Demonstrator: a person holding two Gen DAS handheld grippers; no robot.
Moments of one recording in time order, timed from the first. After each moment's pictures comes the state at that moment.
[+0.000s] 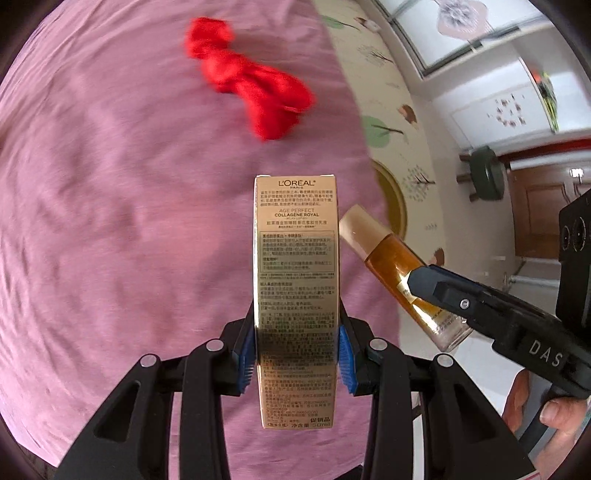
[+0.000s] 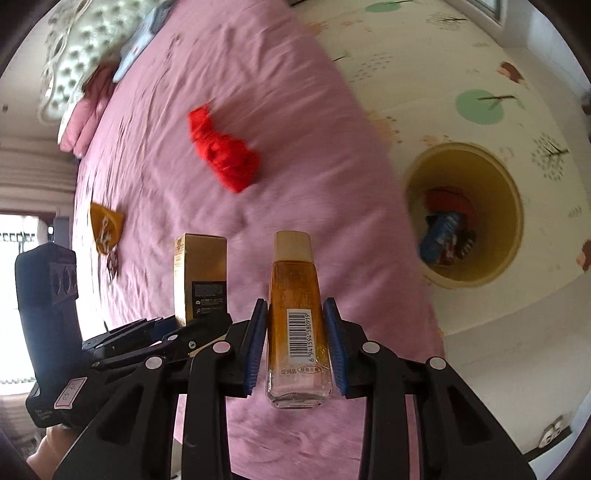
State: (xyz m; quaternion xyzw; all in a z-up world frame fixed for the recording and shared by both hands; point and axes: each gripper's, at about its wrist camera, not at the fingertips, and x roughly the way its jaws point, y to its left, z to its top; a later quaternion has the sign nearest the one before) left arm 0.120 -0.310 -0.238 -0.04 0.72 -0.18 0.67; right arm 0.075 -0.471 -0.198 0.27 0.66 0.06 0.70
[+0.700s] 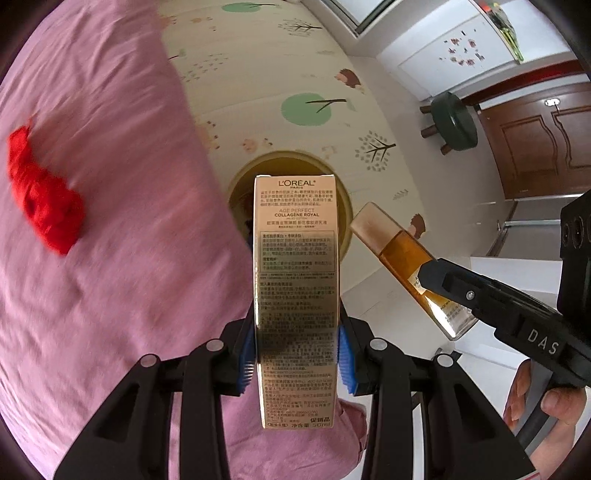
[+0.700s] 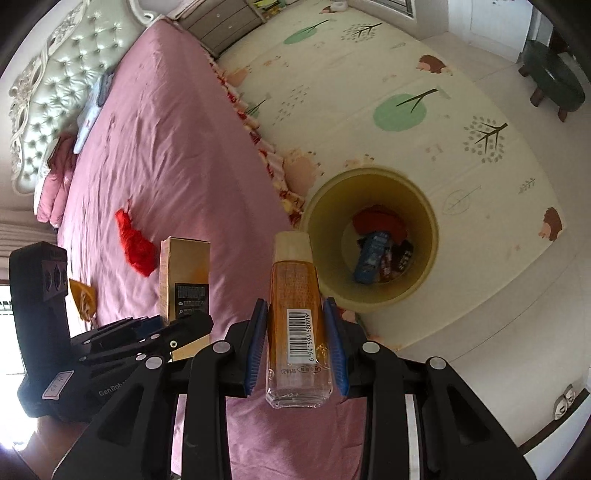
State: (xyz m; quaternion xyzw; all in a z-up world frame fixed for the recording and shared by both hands) left arm 0.145 -0.471 -0.245 0.04 0.71 -0.26 0.65; right arm 0.050 -0.630 -0.198 0.31 0.62 -0.04 0.72
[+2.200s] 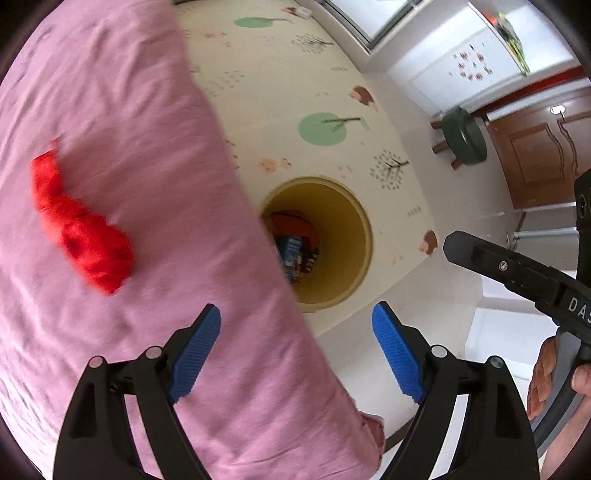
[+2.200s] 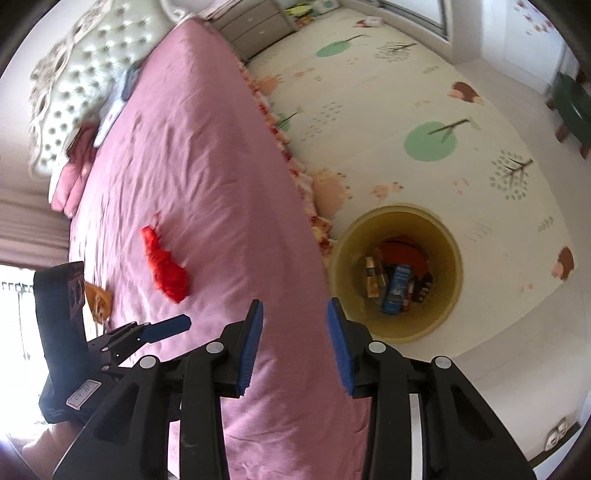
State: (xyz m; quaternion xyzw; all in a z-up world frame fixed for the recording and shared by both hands) left arm 0.178 -0.418 -0.225 0.04 0.69 -0.24 0.68; right arm 0.110 -0.610 -0.174 0.29 0.60 0.02 0.74
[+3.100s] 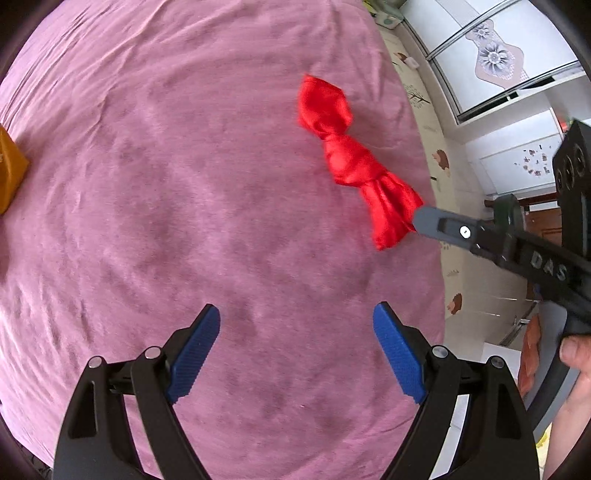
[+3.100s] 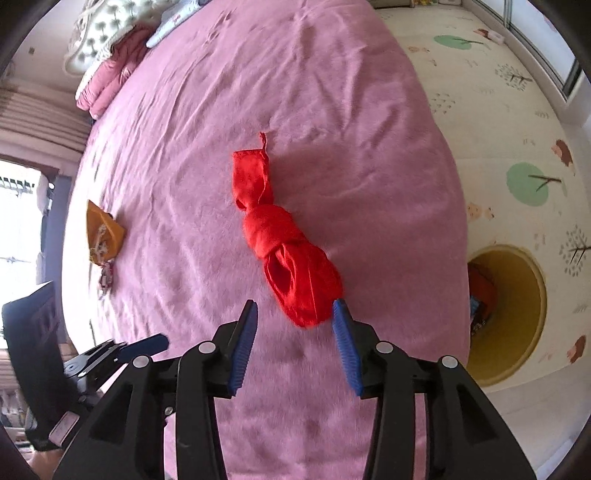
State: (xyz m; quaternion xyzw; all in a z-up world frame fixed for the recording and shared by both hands) left arm 0.186 -0.198 -0.234 -0.07 0.69 -0.10 0.71; right arm 0.218 -0.399 -0.216 0.17 0.66 0.14 0.72
